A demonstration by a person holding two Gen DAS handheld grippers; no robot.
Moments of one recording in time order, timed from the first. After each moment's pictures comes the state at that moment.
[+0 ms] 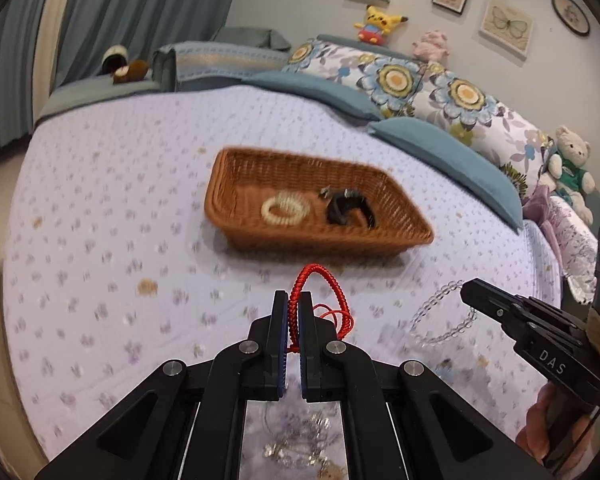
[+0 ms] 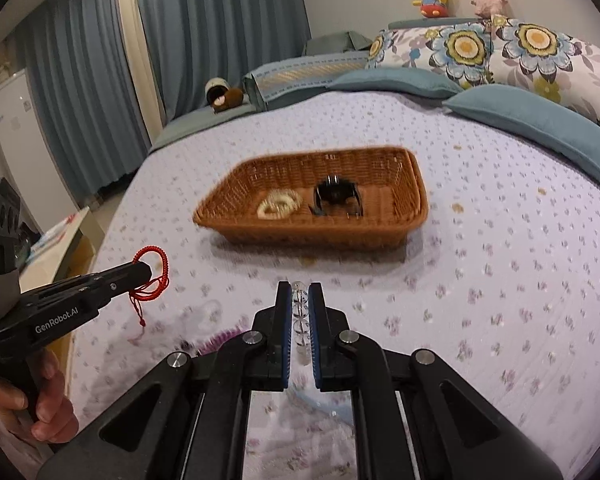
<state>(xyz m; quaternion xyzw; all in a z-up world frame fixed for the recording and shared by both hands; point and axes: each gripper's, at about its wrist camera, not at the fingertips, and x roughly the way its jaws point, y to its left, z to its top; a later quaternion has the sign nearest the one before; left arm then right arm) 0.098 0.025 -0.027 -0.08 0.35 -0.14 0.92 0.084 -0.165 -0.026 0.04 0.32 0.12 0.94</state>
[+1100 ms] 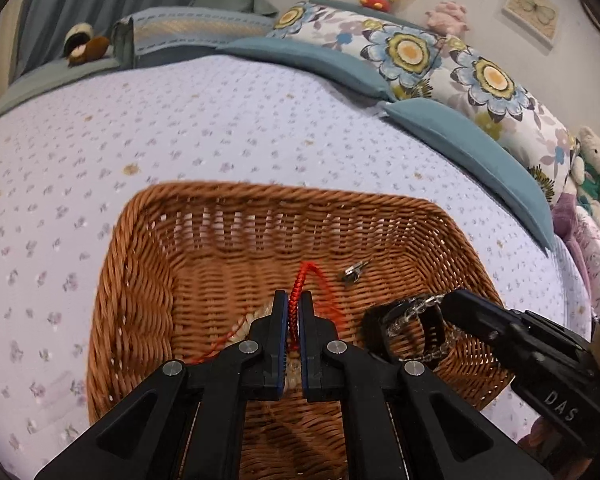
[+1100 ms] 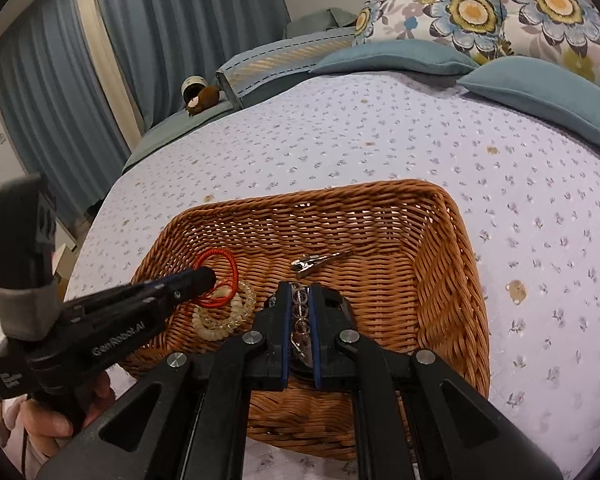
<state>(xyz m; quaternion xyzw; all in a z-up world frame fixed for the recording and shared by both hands) 0.316 -0.028 -0.078 -0.08 0.41 -0.17 0.89 0.278 -0.178 -0.059 0.09 0.36 0.11 0.92</state>
